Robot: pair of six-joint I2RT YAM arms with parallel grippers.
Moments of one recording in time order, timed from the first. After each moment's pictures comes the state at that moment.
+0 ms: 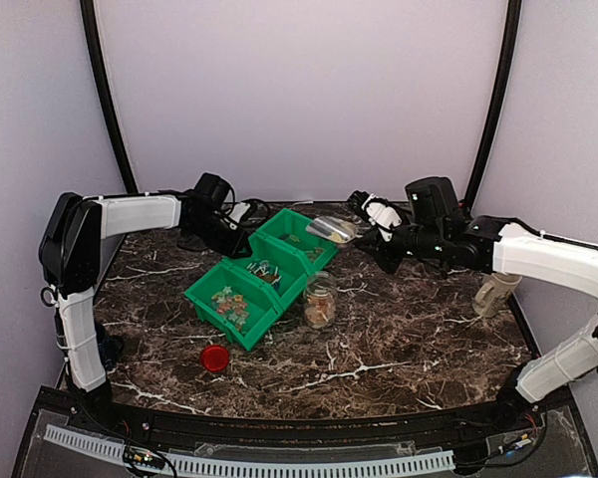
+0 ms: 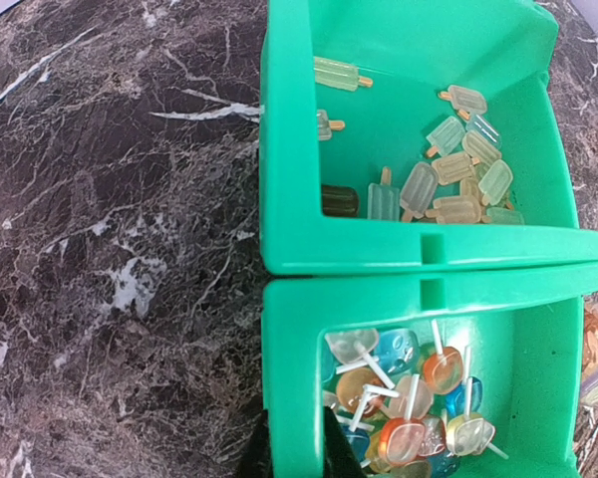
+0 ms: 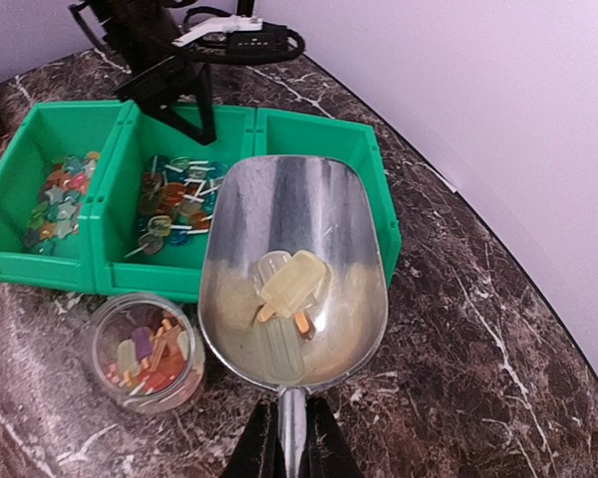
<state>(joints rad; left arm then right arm) -0.45 1.98 1.51 -0.51 0.27 0.01 0.73 1.37 1.04 -0.21 -0.07 -0.30</state>
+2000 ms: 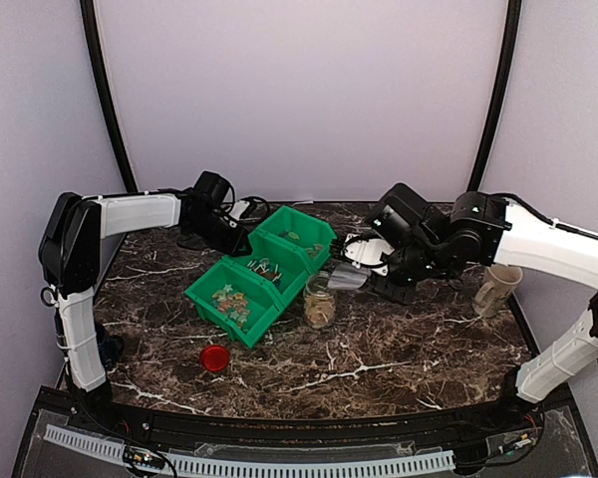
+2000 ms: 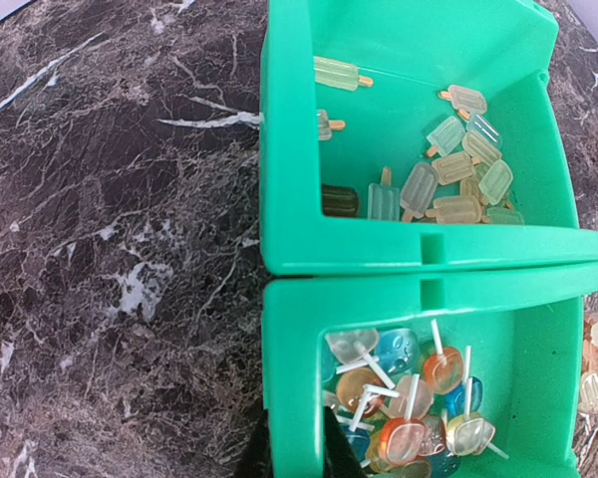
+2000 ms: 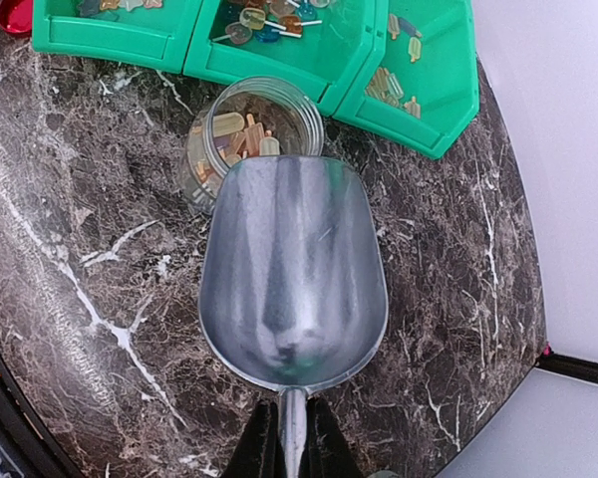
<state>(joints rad) -0.45 1.98 1.52 -0.52 0.27 0.00 1.06 1.41 1.35 -0.98 0.32 -0.29</state>
